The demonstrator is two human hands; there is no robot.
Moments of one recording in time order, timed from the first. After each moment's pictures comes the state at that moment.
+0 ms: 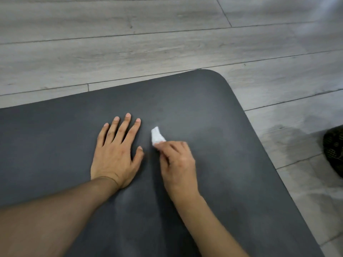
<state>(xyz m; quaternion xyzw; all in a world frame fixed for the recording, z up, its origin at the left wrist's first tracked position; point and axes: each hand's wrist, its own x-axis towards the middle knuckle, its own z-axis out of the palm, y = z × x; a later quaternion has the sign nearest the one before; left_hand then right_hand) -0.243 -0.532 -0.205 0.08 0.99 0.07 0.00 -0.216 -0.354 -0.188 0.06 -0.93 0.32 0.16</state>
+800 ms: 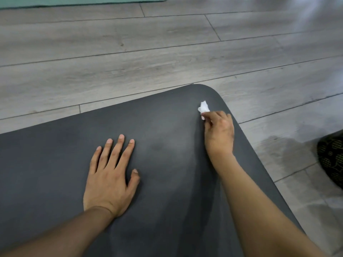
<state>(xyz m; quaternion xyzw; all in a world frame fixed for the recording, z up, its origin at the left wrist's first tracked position) -0.243 -0.529 -0.201 0.08 0.99 0.08 0.01 -0.347 -0.246 -0.191 -0.07 -0.96 0.18 0.22</state>
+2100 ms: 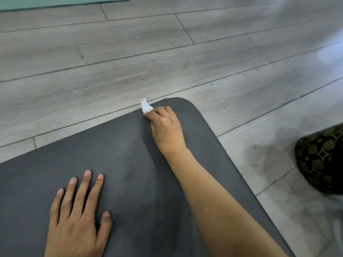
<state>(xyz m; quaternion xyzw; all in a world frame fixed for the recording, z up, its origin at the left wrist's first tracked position) -0.244 -0.522 -0.198 0.07 0.99 0.08 -0.04 -0.427 -0.286 -0.200 0.03 -0.96 0.19 0.19</state>
